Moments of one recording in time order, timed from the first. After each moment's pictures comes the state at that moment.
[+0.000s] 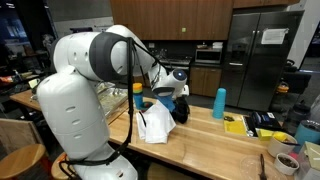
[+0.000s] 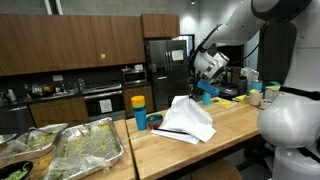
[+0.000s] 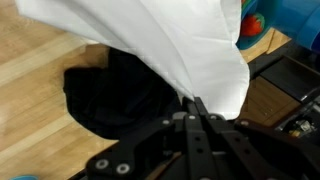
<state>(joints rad) -0.08 -0.07 0.13 -2.38 1.02 2.67 -0.56</state>
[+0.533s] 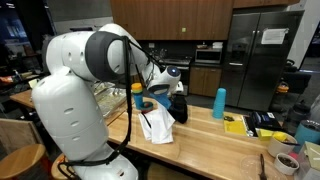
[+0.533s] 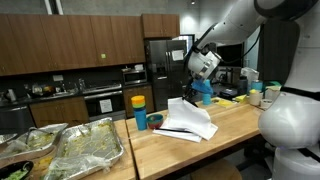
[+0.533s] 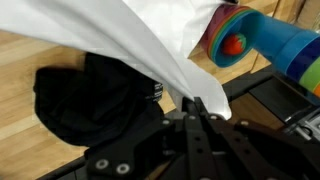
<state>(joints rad) -0.05 -0.10 0.17 -2.39 0.96 2.67 -0.56</state>
